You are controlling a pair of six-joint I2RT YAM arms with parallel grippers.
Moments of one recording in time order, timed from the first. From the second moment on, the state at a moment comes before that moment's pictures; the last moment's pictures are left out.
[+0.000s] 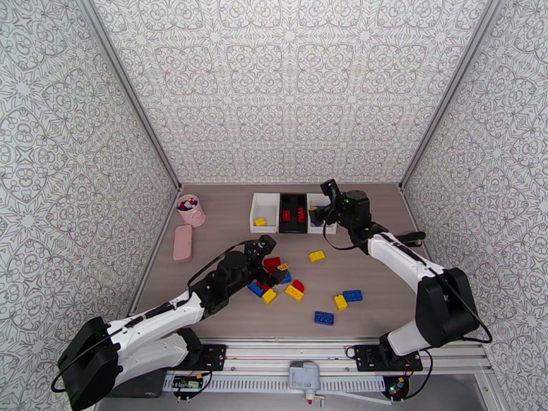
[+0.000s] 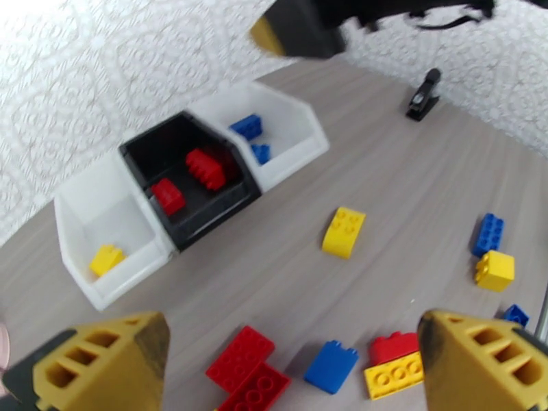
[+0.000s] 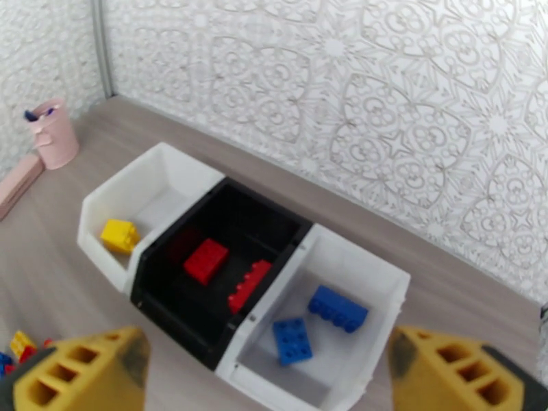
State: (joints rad) left arm -0.78 1.10 0.54 0.18 -0.07 -0.01; right arm 0.33 1.48 1.03 0.08 -0.22 -0.17
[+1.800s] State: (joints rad) left arm -0.69 1.99 1.39 -0.81 -0.13 -0.83; right arm 0.35 1.17 0.94 -0.32 -0.50 -0.47
